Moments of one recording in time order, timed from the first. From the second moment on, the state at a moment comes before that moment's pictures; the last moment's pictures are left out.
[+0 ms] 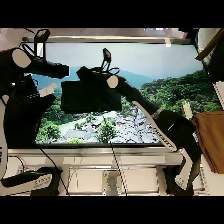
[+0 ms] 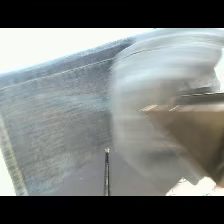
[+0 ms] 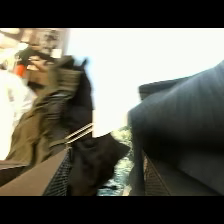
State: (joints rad) left arm -0.11 -1.32 1.53 1.34 -1.13 -1.43; right arm 0.68 -1.92 1.85 -0.83 0.39 1.76
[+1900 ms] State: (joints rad) left arm -0.09 -1.30 1.52 1.38 -1.24 -1.44; right arm 0.32 -2.26 1.91 -0.25 1.12 1.47
